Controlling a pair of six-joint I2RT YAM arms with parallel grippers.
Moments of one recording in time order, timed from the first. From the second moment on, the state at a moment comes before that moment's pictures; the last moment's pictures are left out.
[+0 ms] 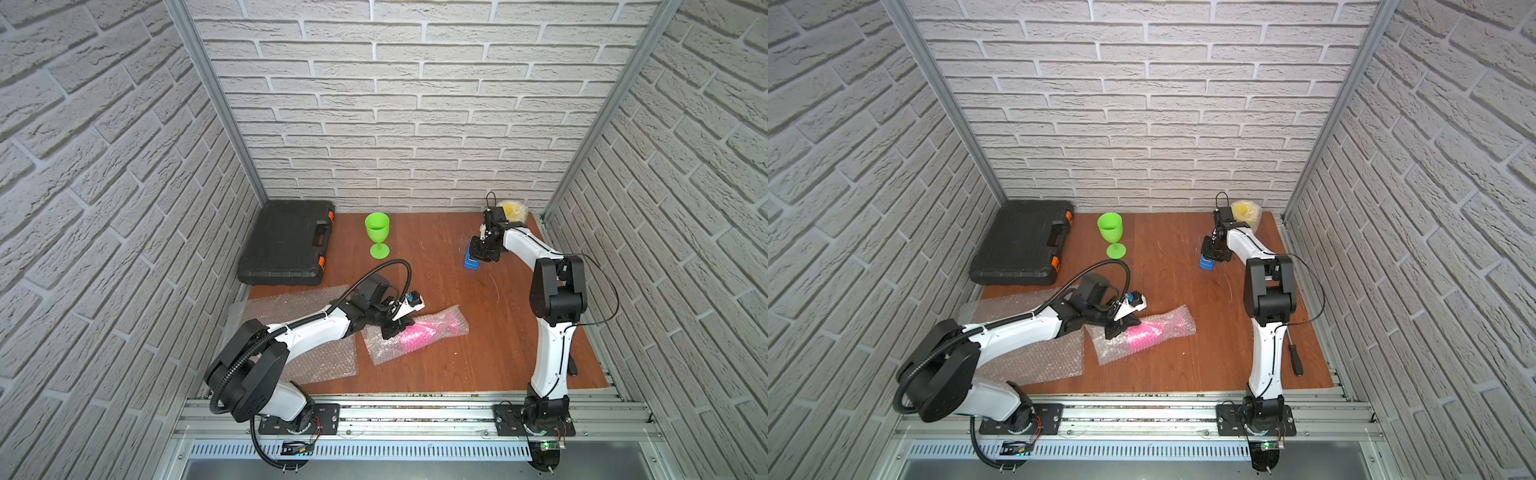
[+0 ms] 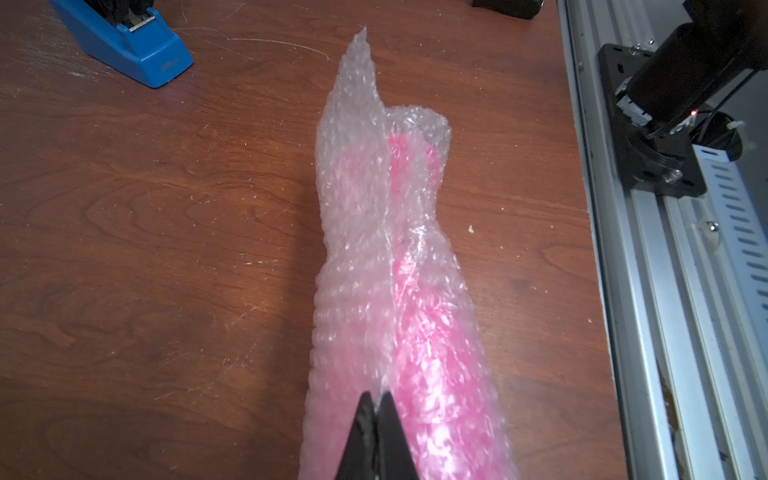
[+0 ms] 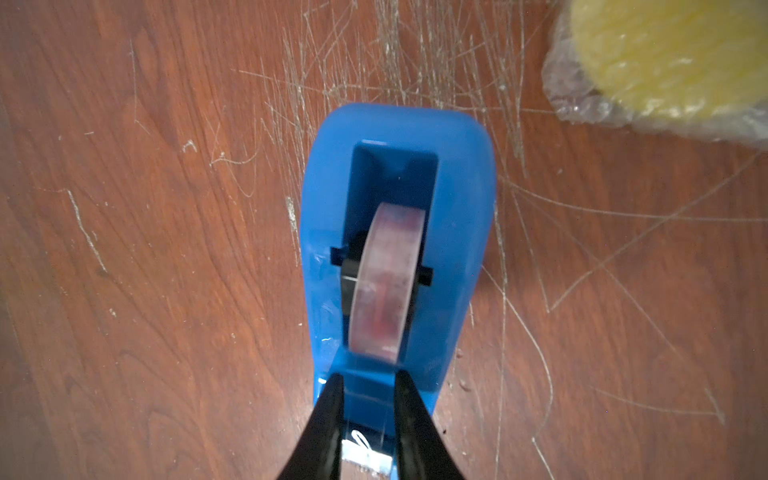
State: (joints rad) left arm -0.70 1.45 0.74 -0.12 0.54 0.45; right arm 0.03 2.17 1.74 -0.76 -0.10 0.39
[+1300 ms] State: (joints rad) left arm -0.70 1.44 0.74 -0.14 0.54 0.46; right arm 0.17 1.67 1.16 -0.83 -0.19 0.43
